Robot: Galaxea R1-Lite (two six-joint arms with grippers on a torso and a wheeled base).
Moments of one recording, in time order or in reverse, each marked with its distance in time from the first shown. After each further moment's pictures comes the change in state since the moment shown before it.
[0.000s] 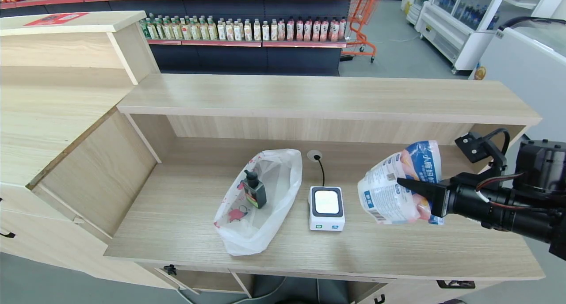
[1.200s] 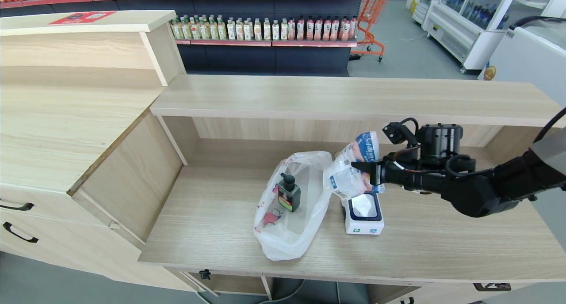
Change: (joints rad) left arm 0.001 0.000 0.000 0.000 0.000 0.001; right arm 0.078 0.446 -0.493 0.095 -0.005 -0.040
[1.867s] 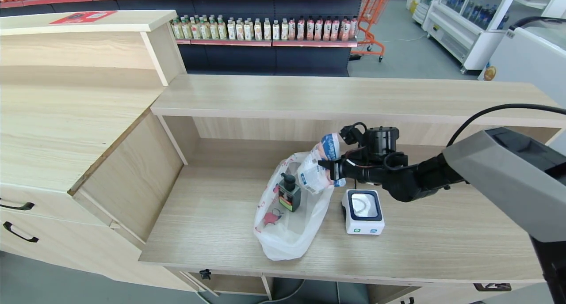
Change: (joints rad) left arm -0.001 0.000 0.000 0.000 0.000 0.000; right arm 0.100 0.309 -0.426 0.105 -0.052 -0.016
